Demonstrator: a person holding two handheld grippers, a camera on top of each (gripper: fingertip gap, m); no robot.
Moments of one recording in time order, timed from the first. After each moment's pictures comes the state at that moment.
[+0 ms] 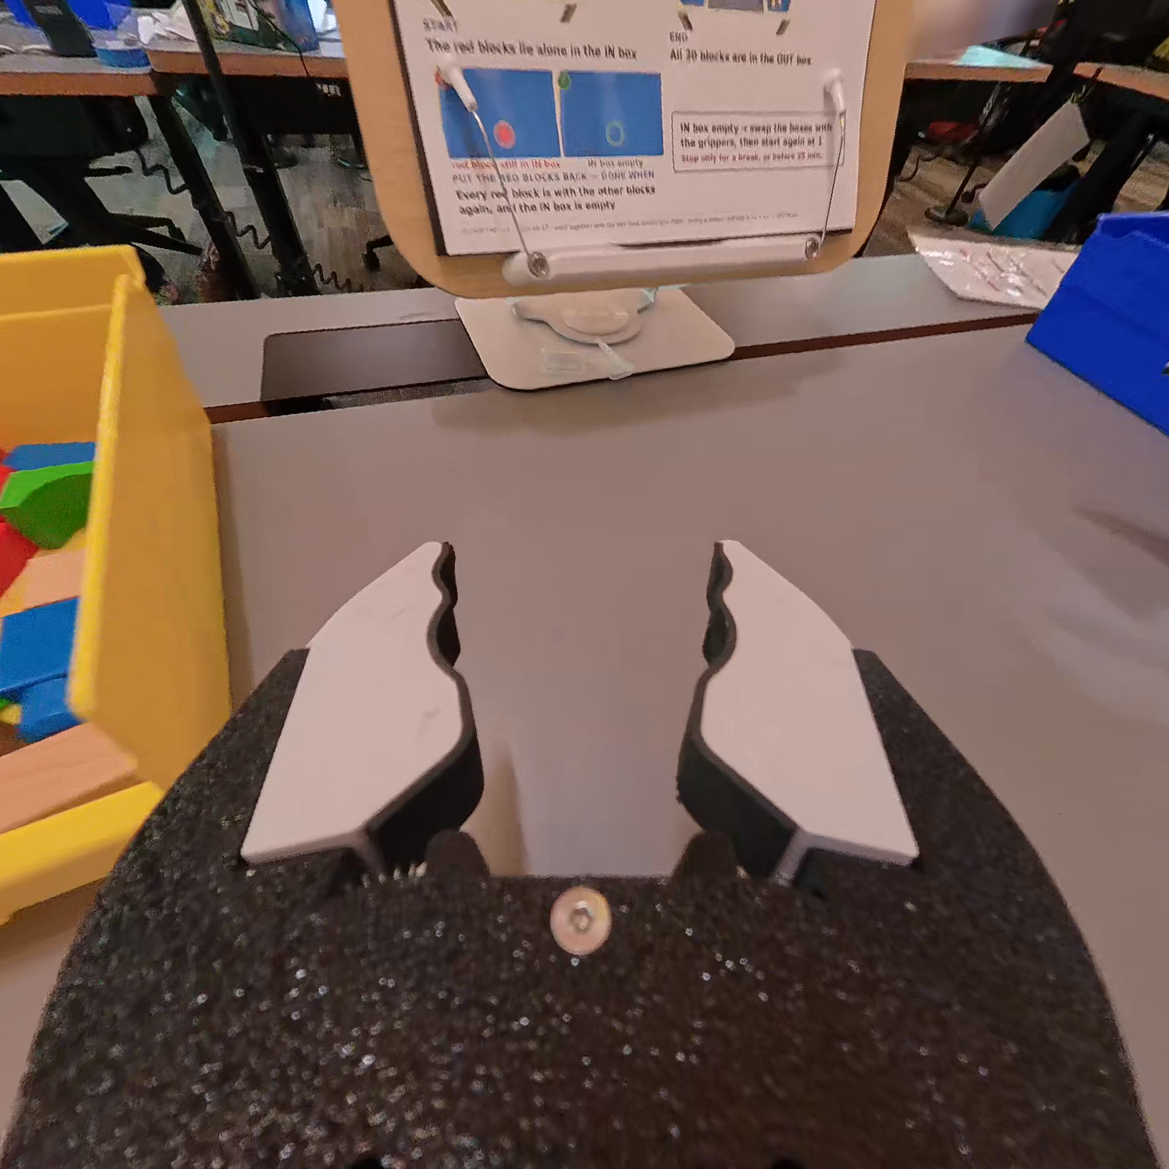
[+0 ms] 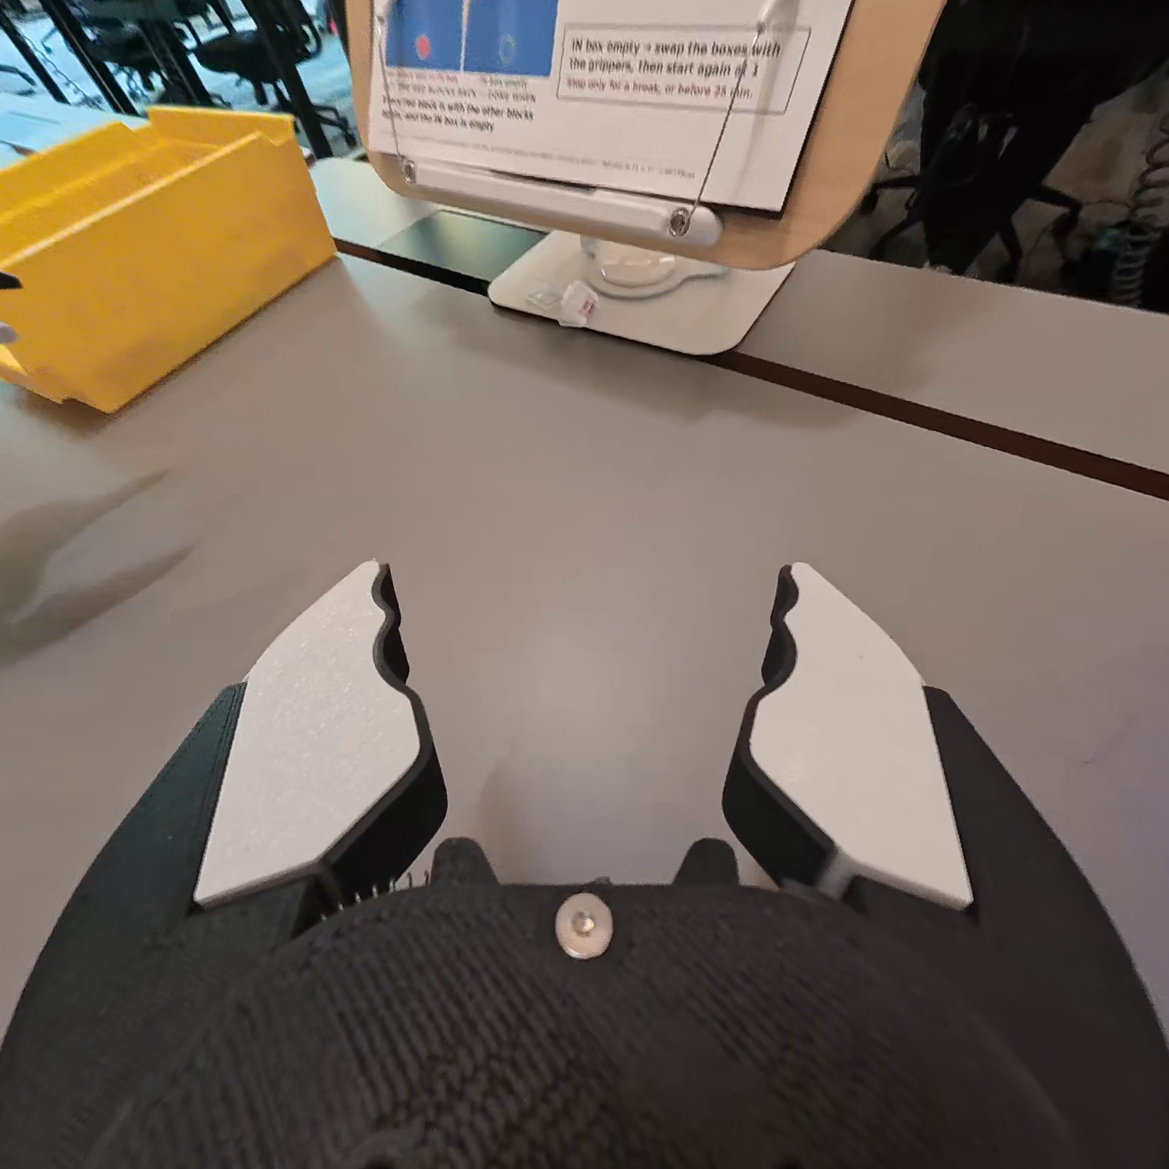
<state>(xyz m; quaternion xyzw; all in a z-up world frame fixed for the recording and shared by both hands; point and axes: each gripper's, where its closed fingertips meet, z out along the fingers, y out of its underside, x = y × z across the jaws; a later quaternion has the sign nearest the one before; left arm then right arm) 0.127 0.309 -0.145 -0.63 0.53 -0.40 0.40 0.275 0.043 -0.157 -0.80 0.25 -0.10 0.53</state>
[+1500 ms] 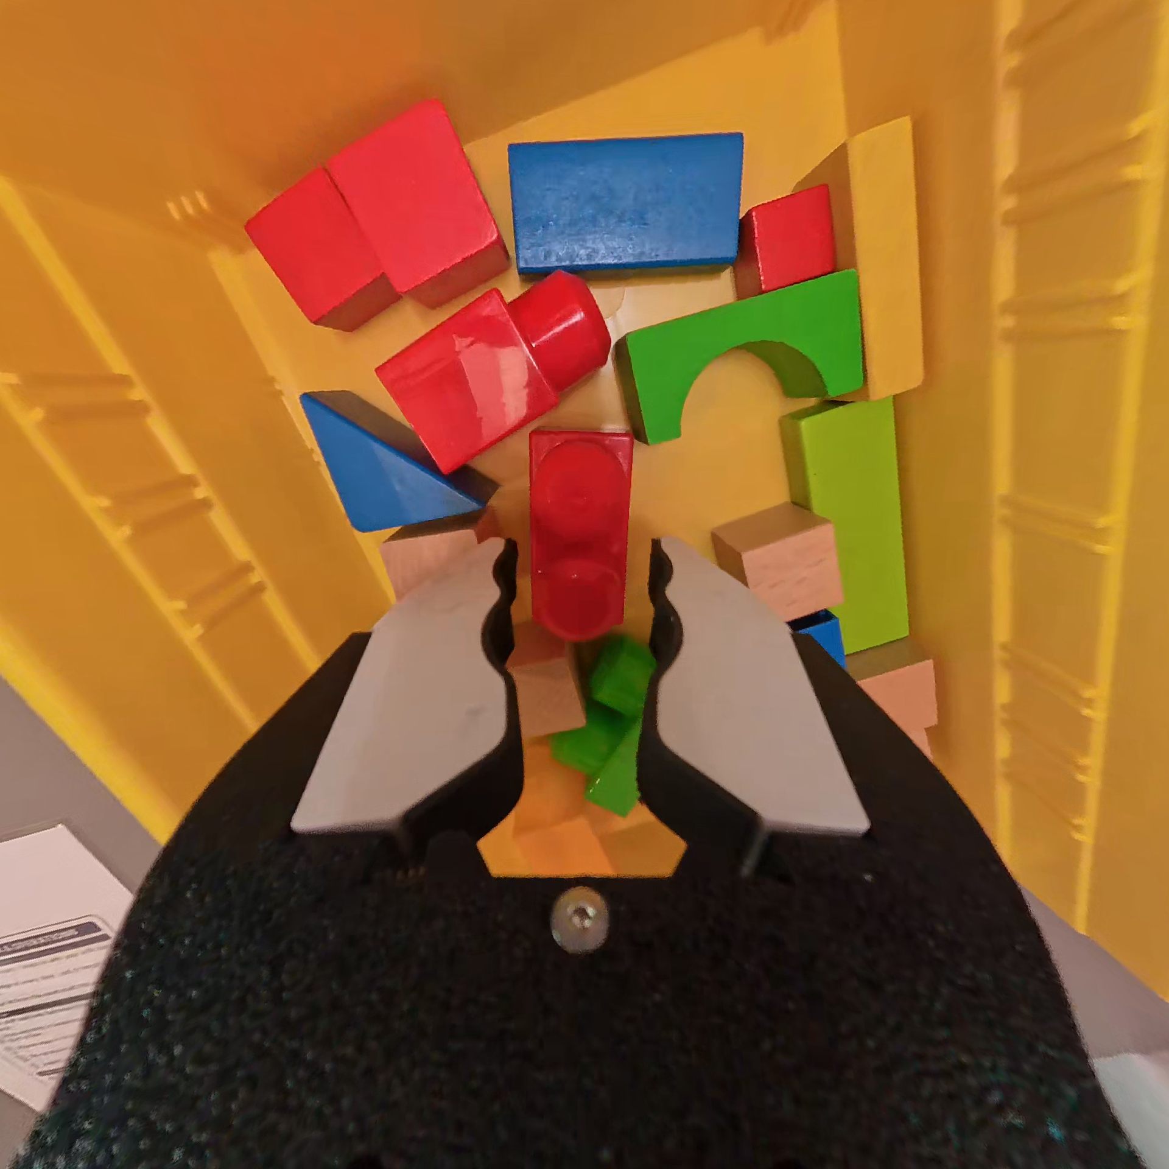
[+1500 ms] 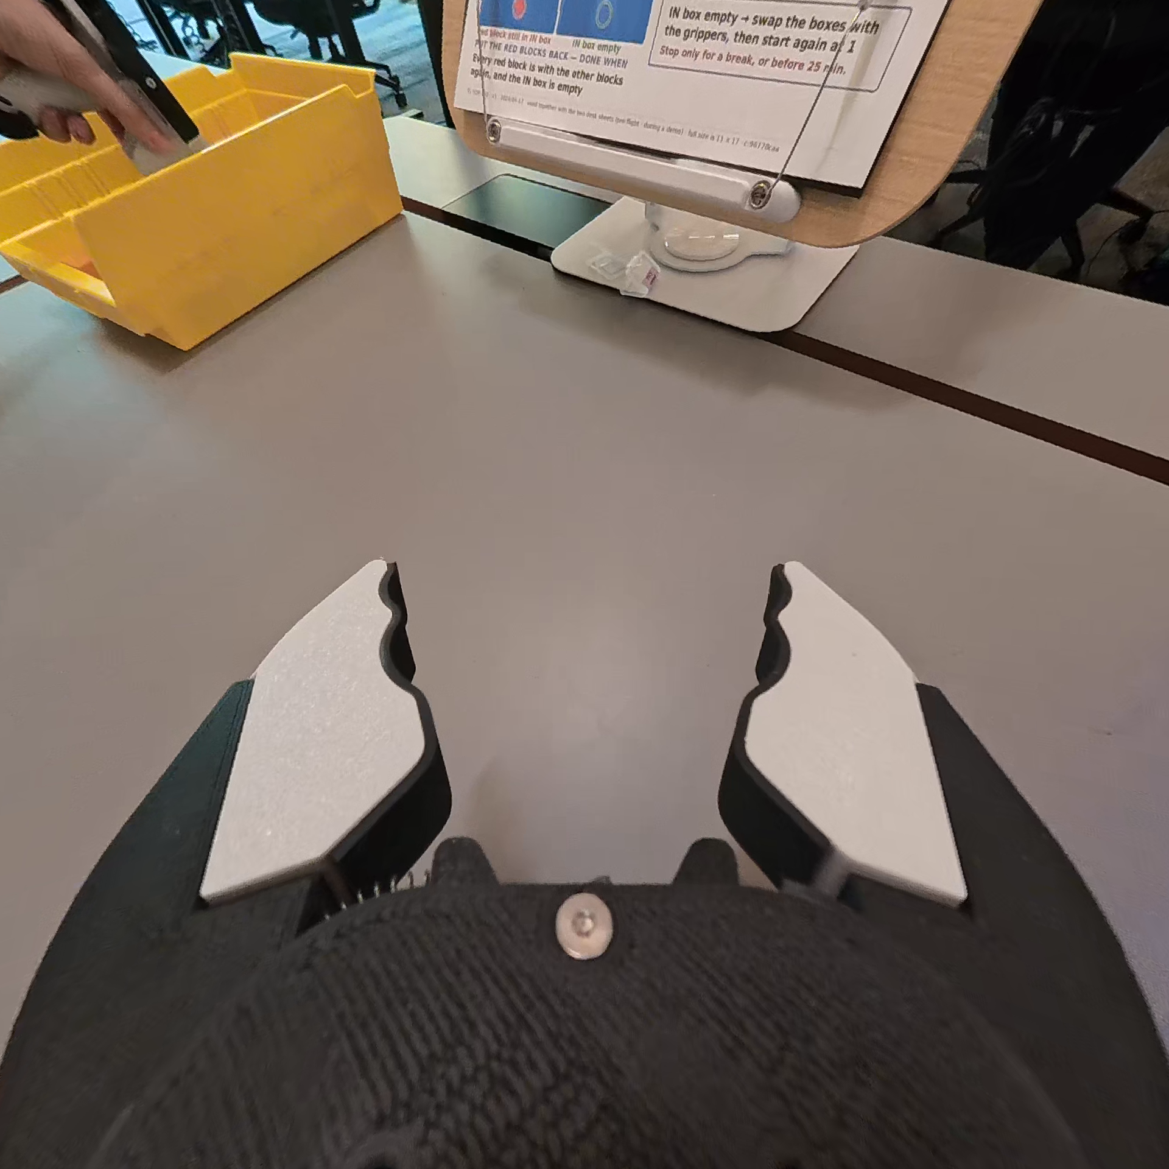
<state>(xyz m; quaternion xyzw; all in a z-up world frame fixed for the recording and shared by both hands) 0.139 0.605 -0.229 -0.78 0.62 -0.07 0.06 0.240 0.031 -0.154 -0.82 0.21 -0.08 0.52</state>
